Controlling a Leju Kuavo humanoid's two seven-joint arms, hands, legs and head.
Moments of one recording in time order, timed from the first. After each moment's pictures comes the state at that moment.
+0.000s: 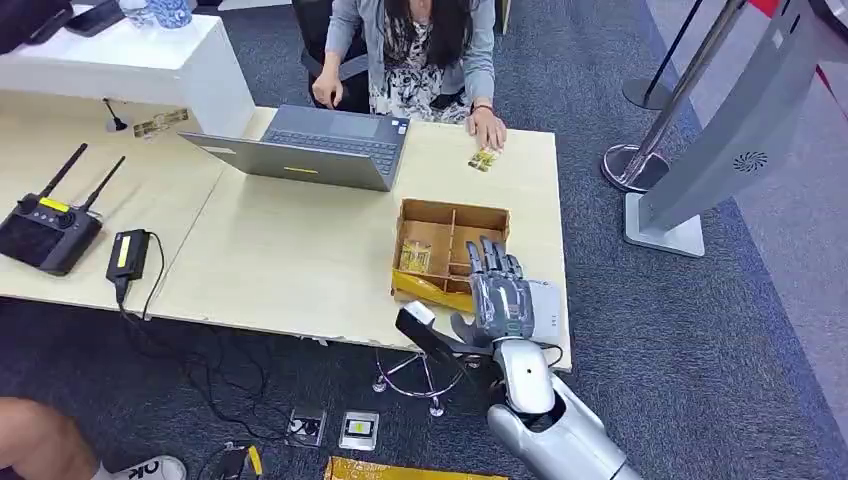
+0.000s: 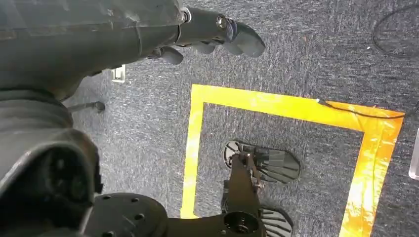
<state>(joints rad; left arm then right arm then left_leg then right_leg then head) -0.26 0.08 -1.05 -0.24 0.98 0.32 0.06 -0.45 -0.02 0.92 -1.23 1.08 -0.32 0.42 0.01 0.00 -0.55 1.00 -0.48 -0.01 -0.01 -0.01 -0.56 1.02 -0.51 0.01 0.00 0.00</state>
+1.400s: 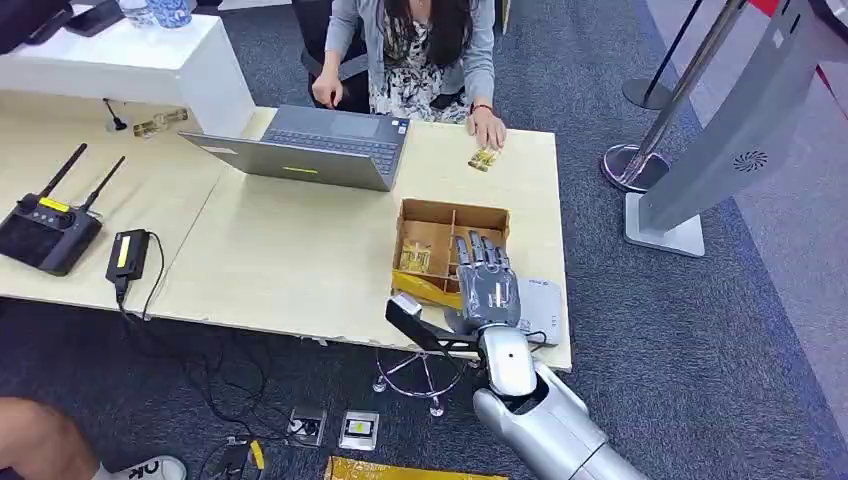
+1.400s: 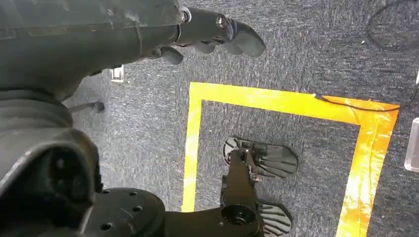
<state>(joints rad) -0.27 0.08 -1.05 -0.24 0.97 0.30 0.08 -0.52 0.05 0.92 -1.08 1.12 -0.29 0.43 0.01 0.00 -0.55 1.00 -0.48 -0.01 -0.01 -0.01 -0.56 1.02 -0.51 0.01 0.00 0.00</state>
